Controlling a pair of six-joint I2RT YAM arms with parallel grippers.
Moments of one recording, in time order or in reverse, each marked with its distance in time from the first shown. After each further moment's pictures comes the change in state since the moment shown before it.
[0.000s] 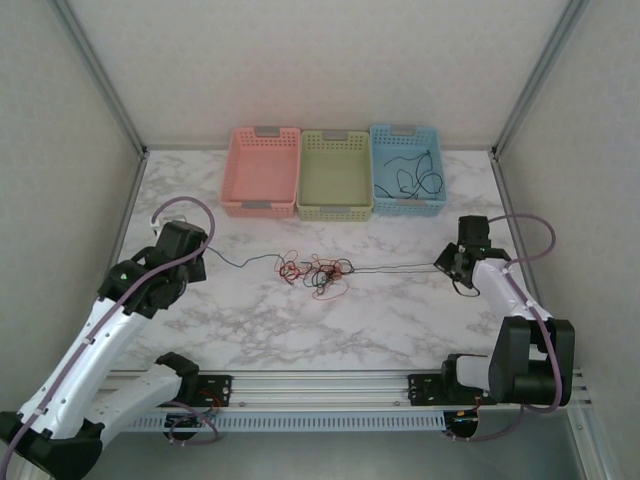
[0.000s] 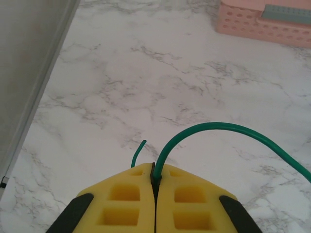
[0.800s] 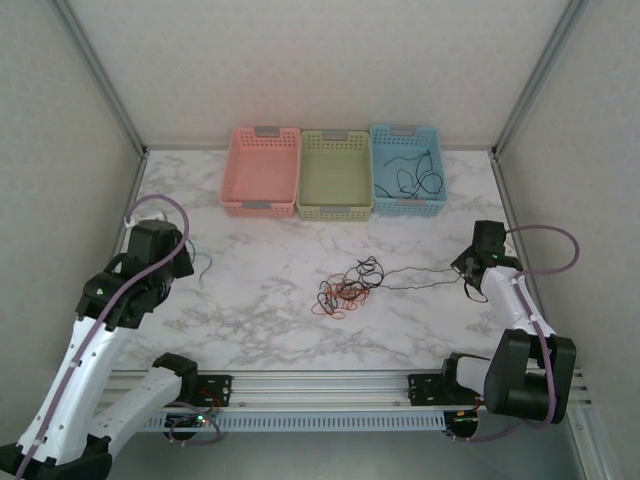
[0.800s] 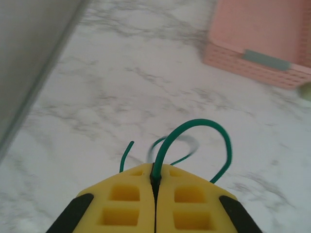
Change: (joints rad) left arm 0.127 -0.078 0.032 0.066 0.177 0.029; right arm -0.100 -0.069 -0.031 -0.002 0.079 0.074
